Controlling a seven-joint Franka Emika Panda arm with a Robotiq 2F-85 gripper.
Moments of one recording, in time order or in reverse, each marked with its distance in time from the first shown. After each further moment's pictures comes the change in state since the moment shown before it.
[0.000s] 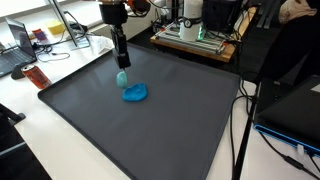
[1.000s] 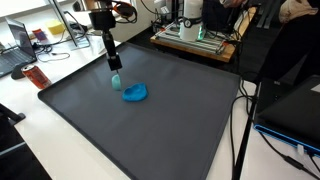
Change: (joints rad) arm -0.154 0.132 0.116 0.069 0.000 0.000 -0.083
